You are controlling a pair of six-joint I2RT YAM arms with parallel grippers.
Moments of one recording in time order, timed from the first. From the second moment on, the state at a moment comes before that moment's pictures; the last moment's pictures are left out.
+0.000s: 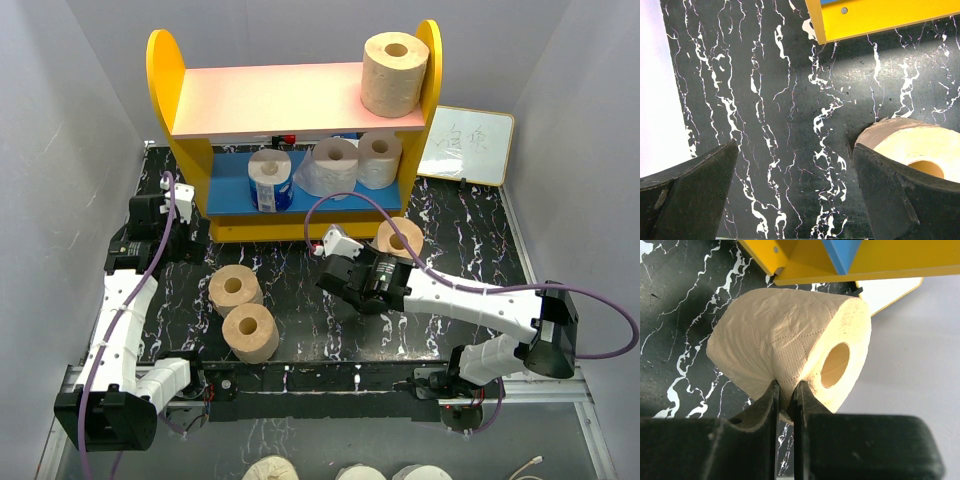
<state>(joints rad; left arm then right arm) 0.01 1.00 1.00 -0.81 -0.04 0.25 1.16 1.37 1.16 -1.02 0.95 0.04</state>
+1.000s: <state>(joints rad) 0.01 1.04 1.04 -0.82 -0.04 0.24 1.51 1.70 1.94 -1.14 1.28 -0.28</state>
